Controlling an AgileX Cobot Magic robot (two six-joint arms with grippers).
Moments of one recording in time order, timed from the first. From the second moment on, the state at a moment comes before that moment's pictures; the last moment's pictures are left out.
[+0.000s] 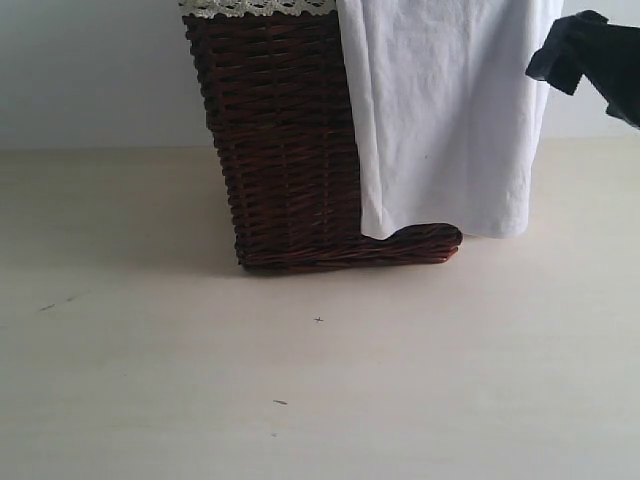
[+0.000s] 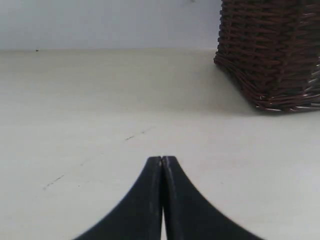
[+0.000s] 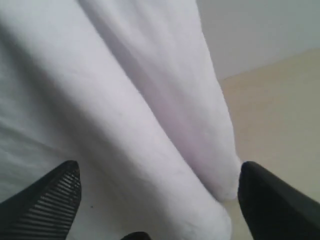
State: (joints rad) left arm -0.13 0.01 0.00 0.01 0.37 -0.07; right arm 0.14 1.29 -0.83 0.56 0.10 -0.14
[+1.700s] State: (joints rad) left arm -0.13 0.01 0.00 0.01 0.37 -0.07; right arm 0.14 1.19 -0.83 -0.51 0.13 0.44
